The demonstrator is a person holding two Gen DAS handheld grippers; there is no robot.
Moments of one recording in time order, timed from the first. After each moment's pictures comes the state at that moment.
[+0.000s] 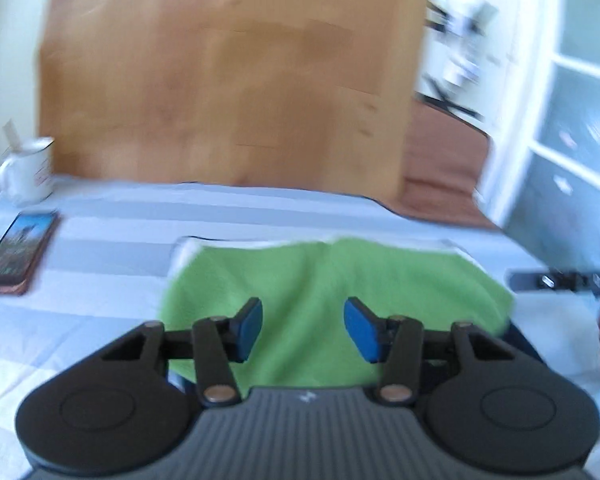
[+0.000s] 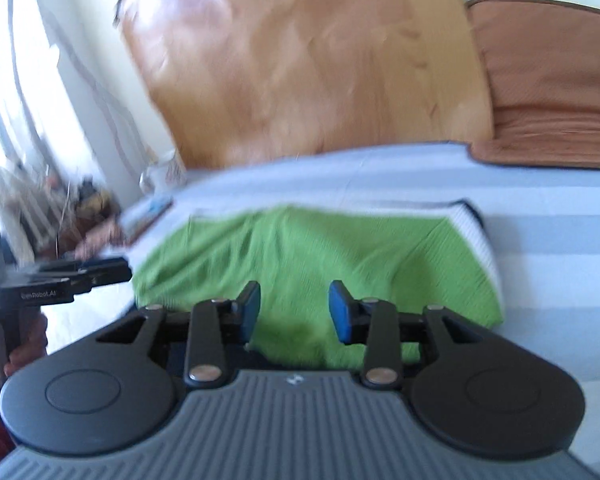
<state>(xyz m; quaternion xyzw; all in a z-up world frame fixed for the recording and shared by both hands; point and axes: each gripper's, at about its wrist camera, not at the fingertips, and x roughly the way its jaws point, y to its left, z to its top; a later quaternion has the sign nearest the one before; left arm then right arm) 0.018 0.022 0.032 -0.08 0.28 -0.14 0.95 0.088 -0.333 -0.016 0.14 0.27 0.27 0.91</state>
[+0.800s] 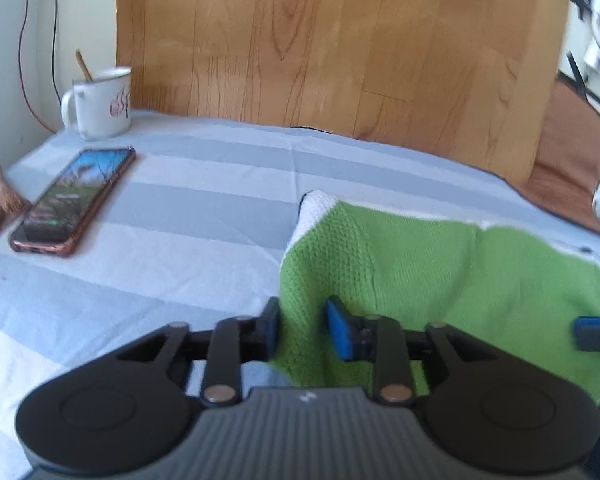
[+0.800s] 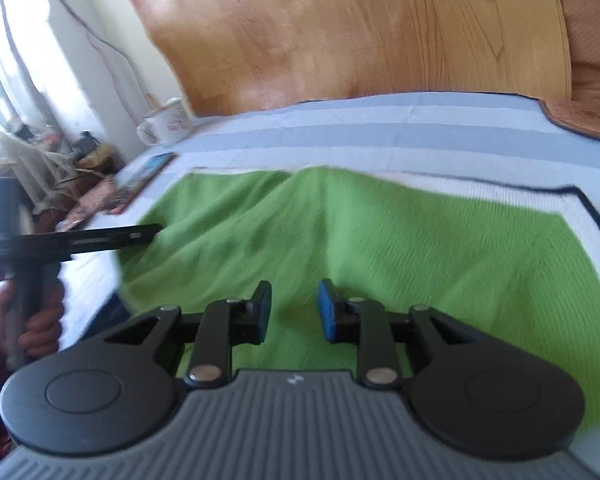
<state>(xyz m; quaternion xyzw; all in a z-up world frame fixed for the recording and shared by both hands) 0.080 0.039 -0.007 -0.07 0.36 -0.01 0.93 0.133 -0.284 -0.052 0.10 0.34 0.36 0.86</state>
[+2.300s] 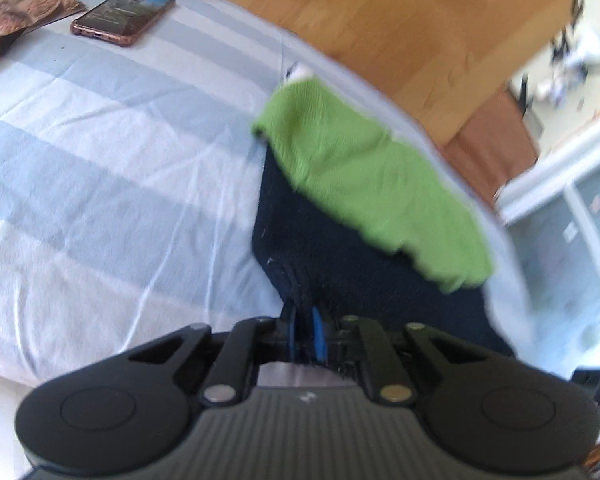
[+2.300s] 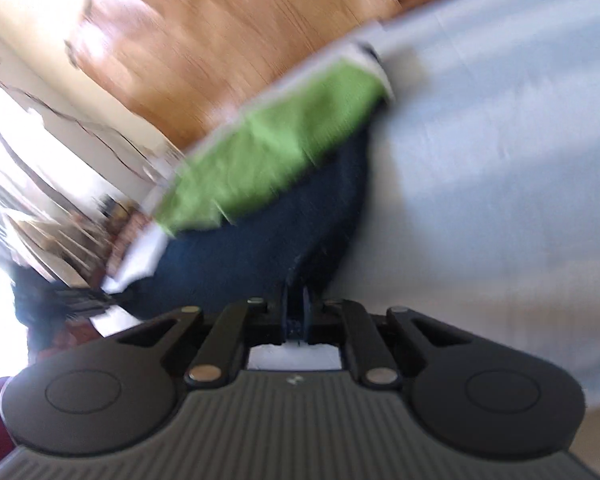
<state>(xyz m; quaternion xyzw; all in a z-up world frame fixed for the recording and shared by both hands) -0.053 0.089 0.007 -0.30 0.45 -0.12 0.83 -0.005 -0.438 -0.077 0.30 0.34 0.30 0.84</state>
